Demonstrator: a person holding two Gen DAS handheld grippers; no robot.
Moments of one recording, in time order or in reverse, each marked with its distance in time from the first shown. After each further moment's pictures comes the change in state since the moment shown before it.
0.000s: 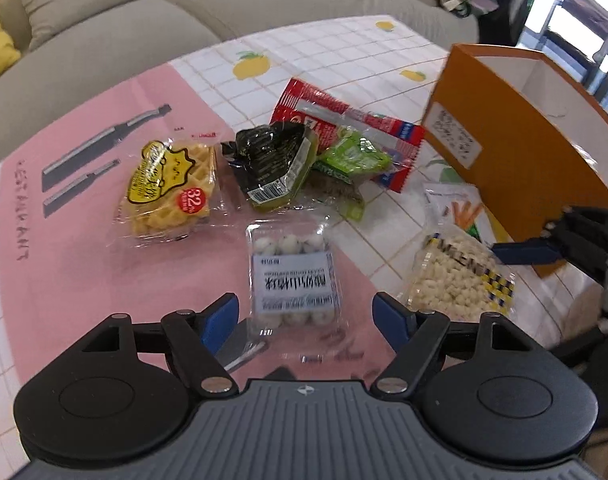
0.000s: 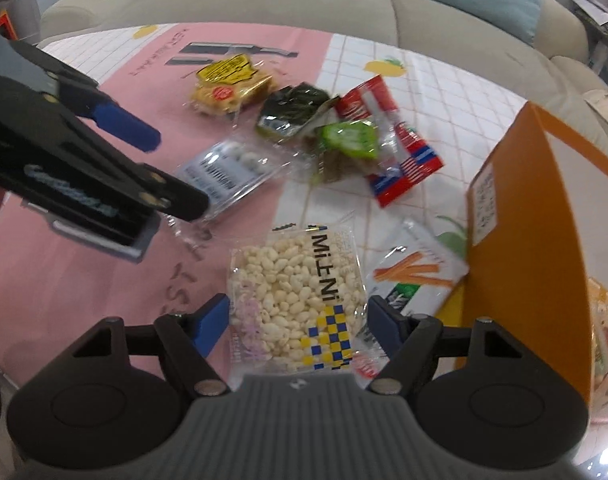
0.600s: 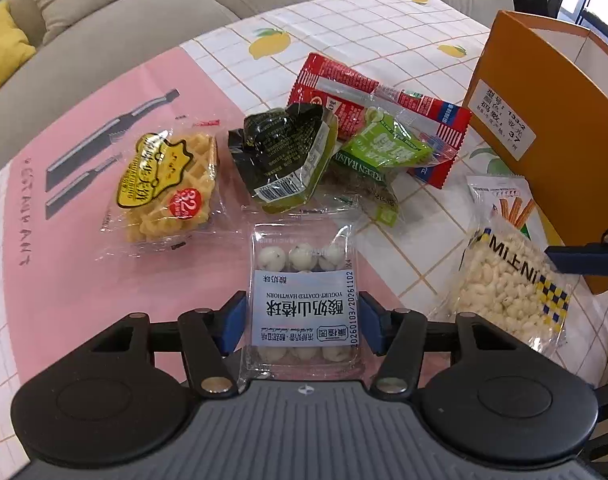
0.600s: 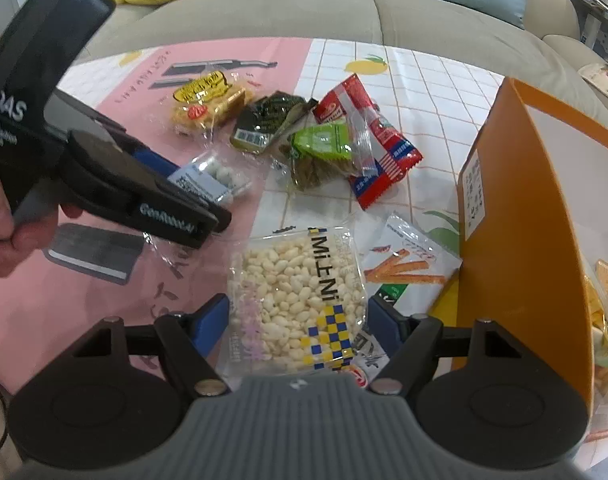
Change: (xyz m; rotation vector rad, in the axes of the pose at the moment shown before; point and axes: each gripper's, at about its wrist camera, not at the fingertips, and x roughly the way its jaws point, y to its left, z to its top) left arm 0.028 -0.011 0.012 0.007 0.051 0.135; right arm 0.003 -0.025 -0.002 0.093 -0.034 0.066
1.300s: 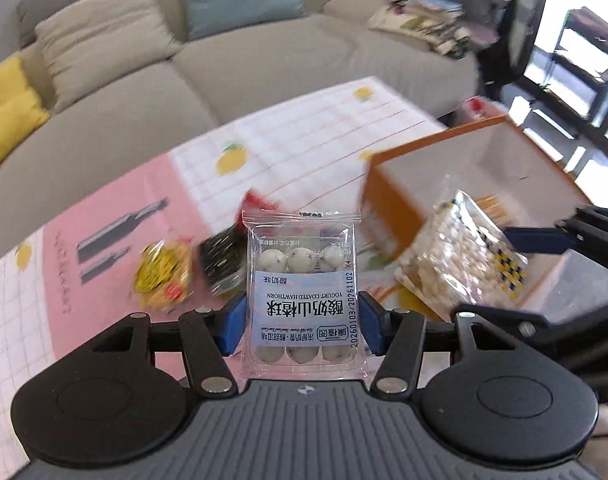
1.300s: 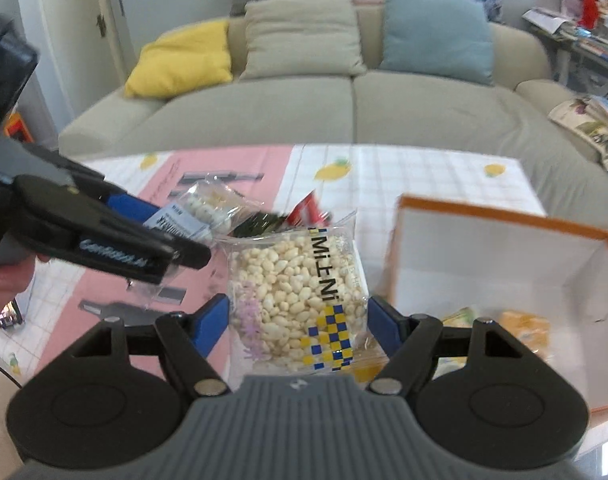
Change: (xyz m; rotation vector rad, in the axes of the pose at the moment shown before) left arm -0.146 -0.073 0.046 0.008 -0.157 -0.042; right arm -0.140 -0.059 0.012 0.058 -0.225 0.045
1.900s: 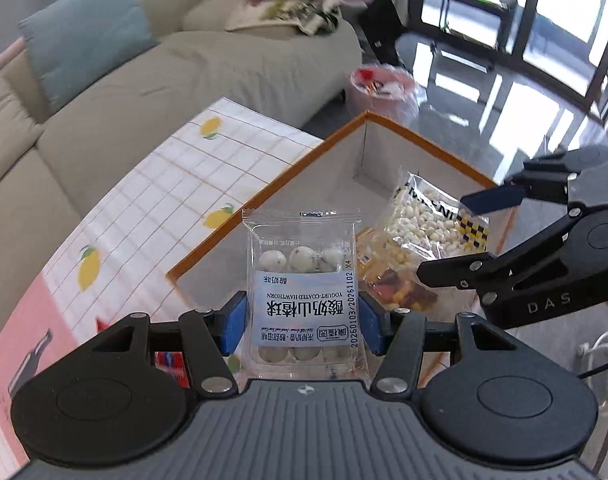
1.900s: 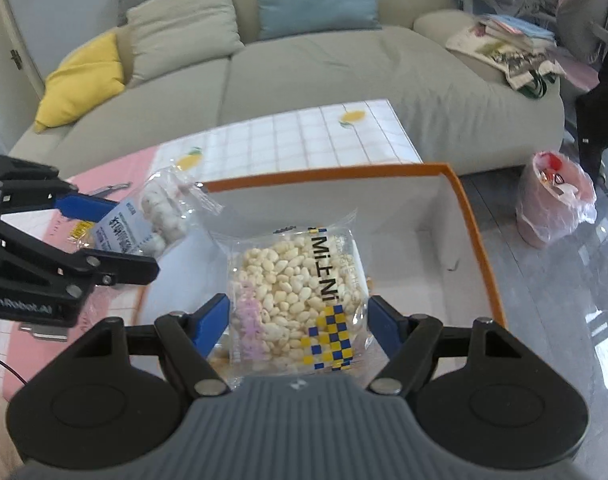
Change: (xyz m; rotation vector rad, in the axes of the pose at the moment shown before) left arm 0.080 -0.144 0.088 0.323 0.044 -0.141; right arm -0.035 -0.186 0.000 0.219 0.128 -0.127
